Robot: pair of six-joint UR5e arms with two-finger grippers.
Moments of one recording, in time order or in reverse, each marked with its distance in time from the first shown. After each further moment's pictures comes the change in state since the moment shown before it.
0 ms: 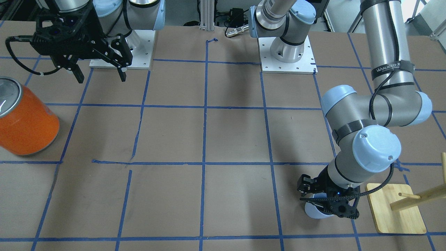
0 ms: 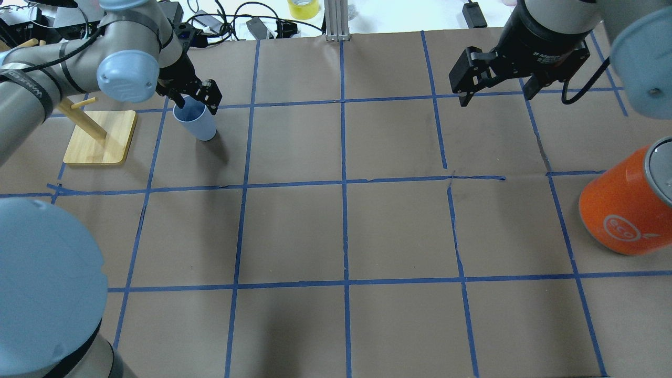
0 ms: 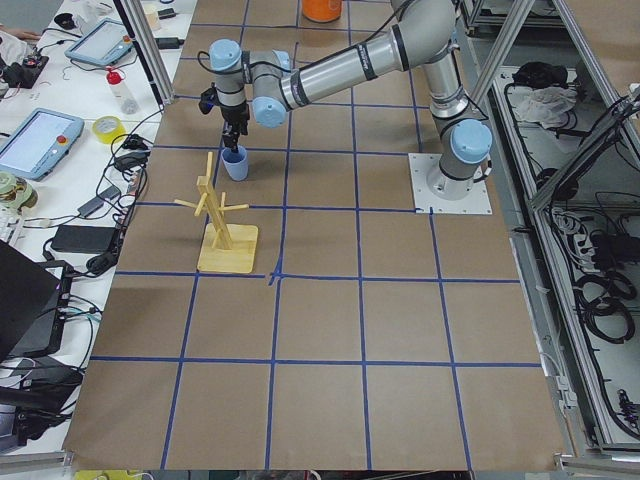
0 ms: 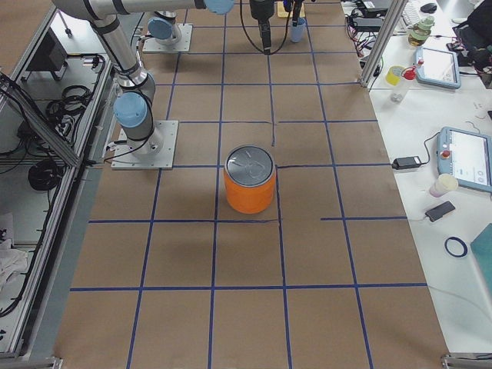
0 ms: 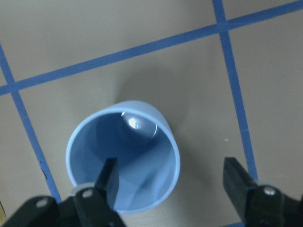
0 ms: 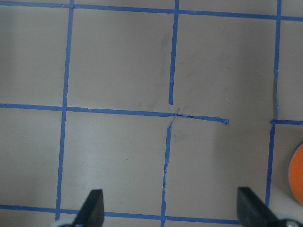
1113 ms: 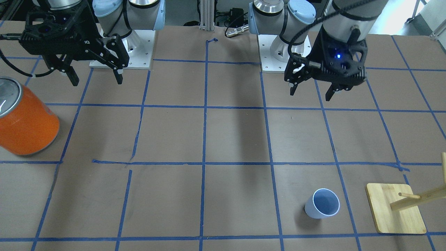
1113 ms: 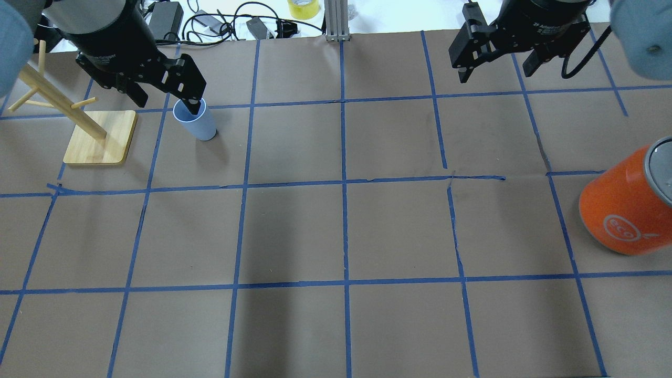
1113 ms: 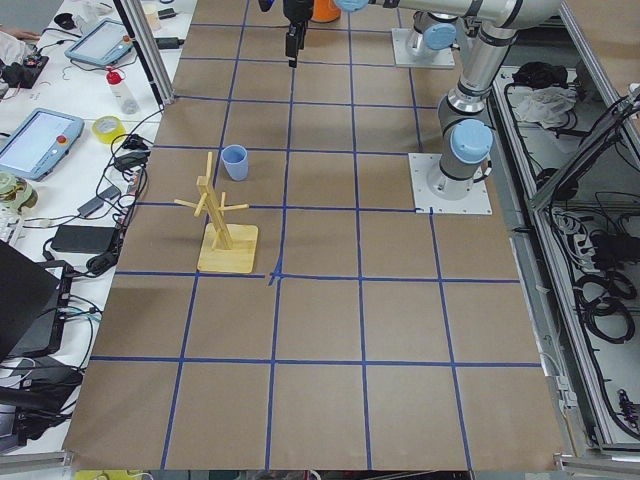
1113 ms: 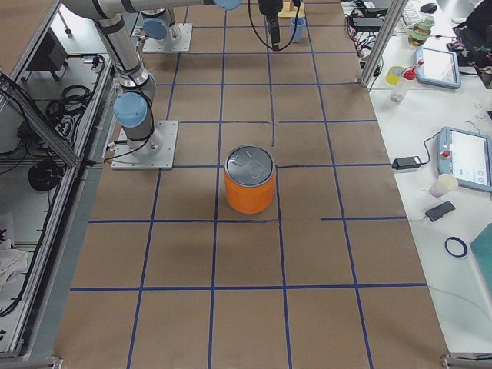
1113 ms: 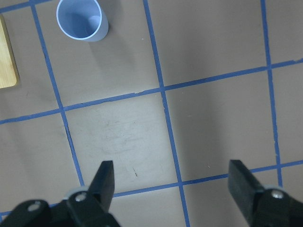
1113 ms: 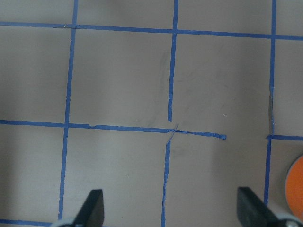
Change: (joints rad) left arm -0.117 0.478 -0.048 -0.406 0.000 -0.167; right arm -0.003 0.060 -0.087 0.005 0.003 0.002
